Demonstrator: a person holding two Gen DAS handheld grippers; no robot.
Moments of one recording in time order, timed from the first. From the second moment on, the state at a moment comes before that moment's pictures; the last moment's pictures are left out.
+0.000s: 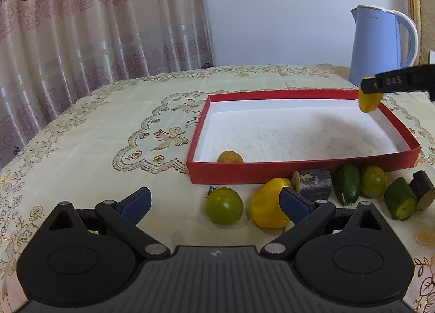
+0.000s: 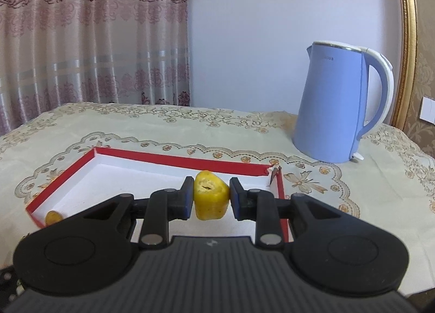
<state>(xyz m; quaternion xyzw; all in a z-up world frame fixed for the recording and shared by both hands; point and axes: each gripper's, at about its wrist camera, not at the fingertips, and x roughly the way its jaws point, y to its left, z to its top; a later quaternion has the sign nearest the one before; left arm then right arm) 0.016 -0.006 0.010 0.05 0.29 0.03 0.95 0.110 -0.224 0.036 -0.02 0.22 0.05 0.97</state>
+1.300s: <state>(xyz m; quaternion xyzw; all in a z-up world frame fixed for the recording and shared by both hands) -0.011 0.002 -0.007 0.06 0.28 -0.07 0.96 0.077 -0.224 0.037 0.02 0.23 0.06 0.97</state>
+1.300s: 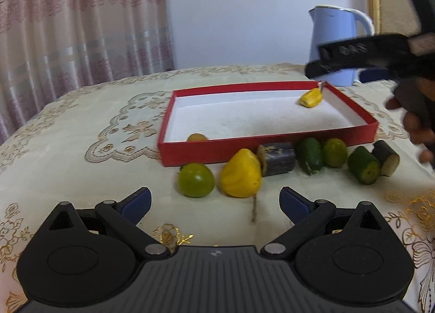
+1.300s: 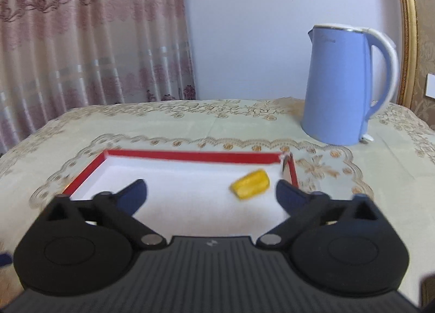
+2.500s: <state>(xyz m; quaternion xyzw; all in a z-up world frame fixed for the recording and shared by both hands) 0.059 0.031 -0.006 -0.05 0.35 0.01 0.93 -0.024 -0.256 -0.006 0.11 0.19 0.03 0.97</state>
